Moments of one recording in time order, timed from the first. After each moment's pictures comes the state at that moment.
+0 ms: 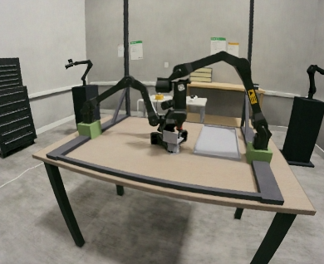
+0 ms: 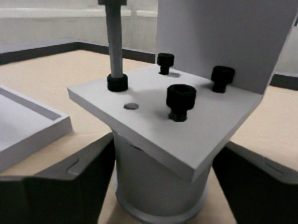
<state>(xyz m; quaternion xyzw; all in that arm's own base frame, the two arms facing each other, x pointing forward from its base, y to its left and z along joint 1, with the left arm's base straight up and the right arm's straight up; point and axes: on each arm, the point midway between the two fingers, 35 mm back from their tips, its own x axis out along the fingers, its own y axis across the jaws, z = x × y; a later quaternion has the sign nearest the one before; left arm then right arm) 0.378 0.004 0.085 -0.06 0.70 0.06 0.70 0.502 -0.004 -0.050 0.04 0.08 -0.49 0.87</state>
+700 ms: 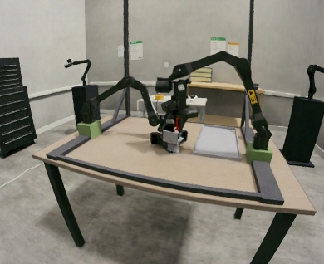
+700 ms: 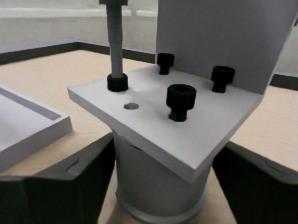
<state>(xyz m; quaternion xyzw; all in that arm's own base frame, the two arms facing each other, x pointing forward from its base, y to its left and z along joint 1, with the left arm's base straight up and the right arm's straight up) 0.379 0.005 0.085 -0.28 0.65 0.28 0.65 0.502 -0.004 -0.050 0.04 0.08 -0.49 0.87</state>
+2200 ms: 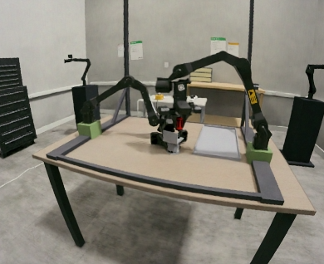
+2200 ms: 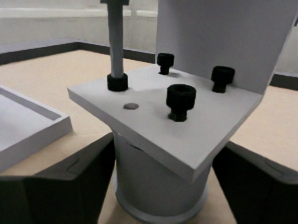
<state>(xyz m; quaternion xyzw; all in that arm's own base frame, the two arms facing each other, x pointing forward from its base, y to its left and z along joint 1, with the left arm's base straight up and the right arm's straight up) 0.378 0.007 0.085 -0.61 0.36 0.61 0.36 0.502 -0.004 -0.050 0.04 0.08 -0.49 0.87</state>
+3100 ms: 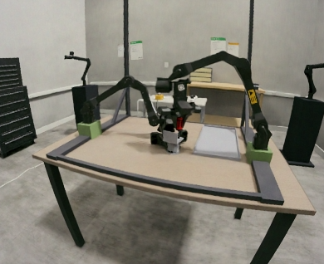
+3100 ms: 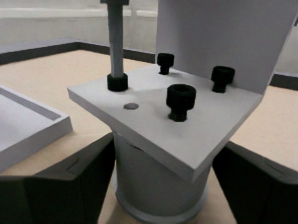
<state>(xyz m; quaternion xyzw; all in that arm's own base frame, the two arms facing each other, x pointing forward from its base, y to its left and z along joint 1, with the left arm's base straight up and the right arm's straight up) 0.378 0.007 0.085 -0.63 0.33 0.63 0.33 0.502 -0.004 -0.050 0.04 0.08 -0.49 0.87</state>
